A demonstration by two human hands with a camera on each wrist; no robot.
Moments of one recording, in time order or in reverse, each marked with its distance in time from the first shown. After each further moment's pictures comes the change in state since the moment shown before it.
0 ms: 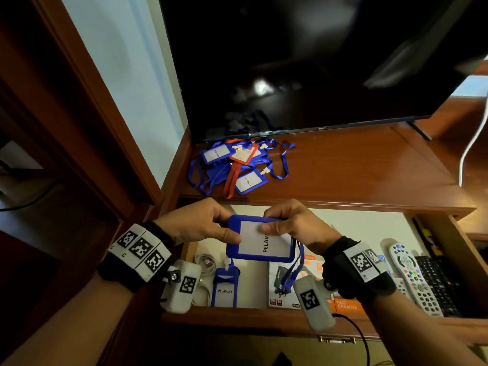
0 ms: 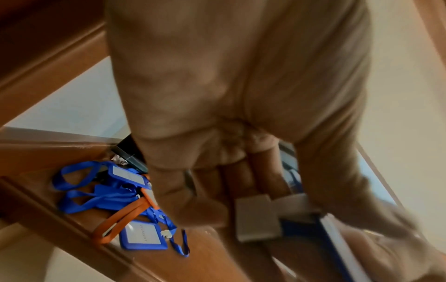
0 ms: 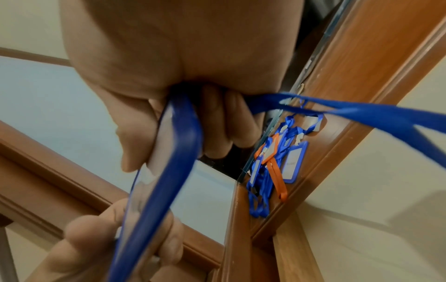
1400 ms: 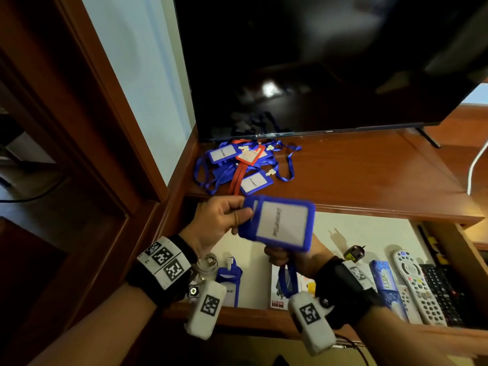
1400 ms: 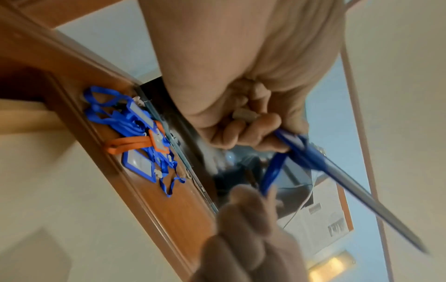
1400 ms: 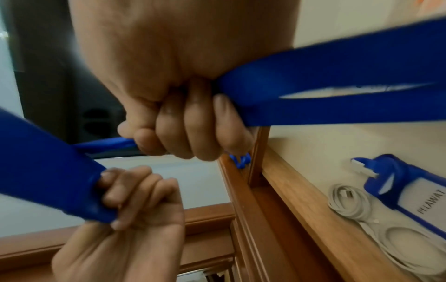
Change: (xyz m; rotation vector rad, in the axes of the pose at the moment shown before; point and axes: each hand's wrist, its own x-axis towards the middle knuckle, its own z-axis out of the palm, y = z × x) left_hand 0.012 -0.010 0.034 -0.444 0.341 0.295; right_hand -0.007 0.030 0.029 0.545 0.088 0.154
